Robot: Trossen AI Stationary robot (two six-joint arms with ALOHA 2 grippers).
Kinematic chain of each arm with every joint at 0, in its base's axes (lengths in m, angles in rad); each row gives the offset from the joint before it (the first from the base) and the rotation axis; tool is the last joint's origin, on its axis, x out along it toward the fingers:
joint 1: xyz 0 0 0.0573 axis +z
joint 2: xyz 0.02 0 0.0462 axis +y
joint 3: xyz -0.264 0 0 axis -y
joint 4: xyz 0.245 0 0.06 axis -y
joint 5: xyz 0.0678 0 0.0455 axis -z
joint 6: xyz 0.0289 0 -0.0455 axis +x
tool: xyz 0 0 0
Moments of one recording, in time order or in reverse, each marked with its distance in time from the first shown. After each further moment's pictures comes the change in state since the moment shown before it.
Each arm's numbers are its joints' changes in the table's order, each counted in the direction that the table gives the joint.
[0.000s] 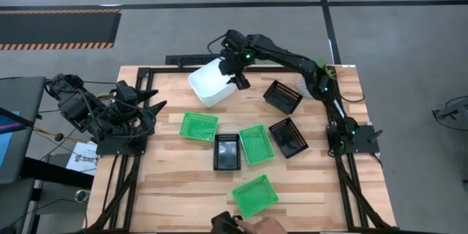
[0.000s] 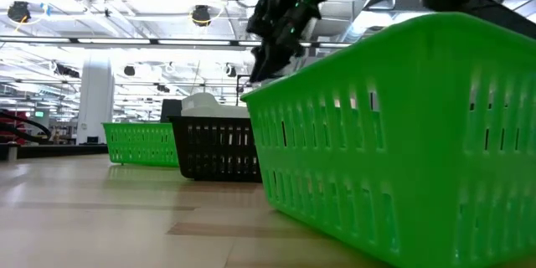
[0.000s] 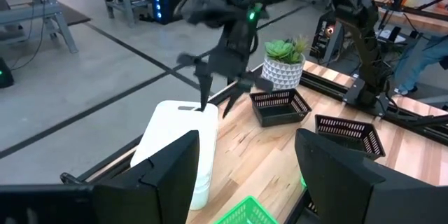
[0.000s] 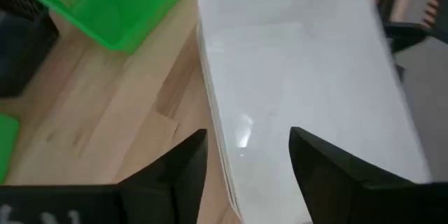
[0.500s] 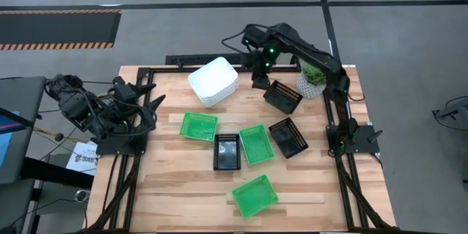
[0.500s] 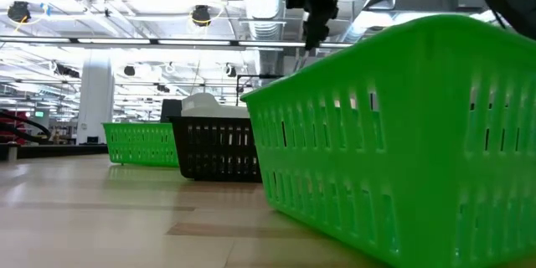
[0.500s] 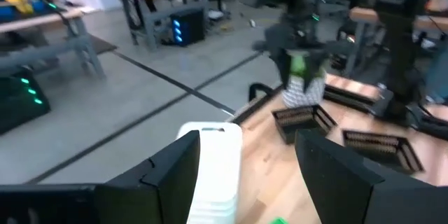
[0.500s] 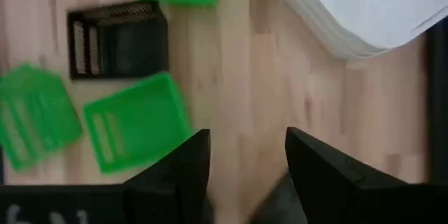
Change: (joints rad) left arm 0.025 0.000 -0.005 0.000 -0.094 0.085; right arm 0.007 -0.225 -0.037 -0.461 -0.008 0.487
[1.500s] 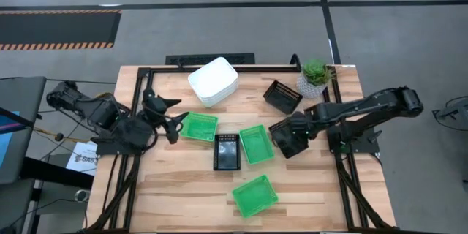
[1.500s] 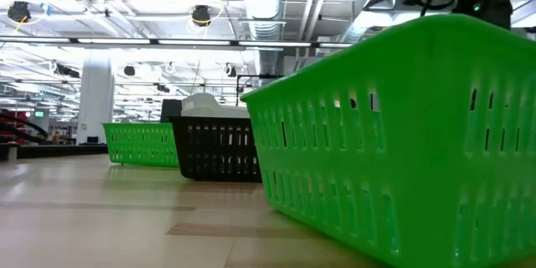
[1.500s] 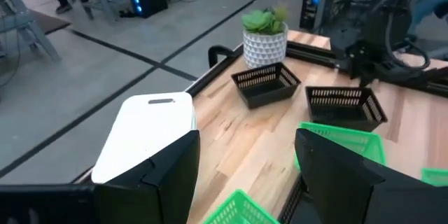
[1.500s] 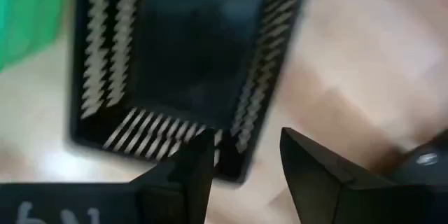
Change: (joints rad) left arm 0.199 0.014 -0.229 0.564 0.322 0.415; right arm 0.577 -0.825 -1.491 0.481 0.367 1.334
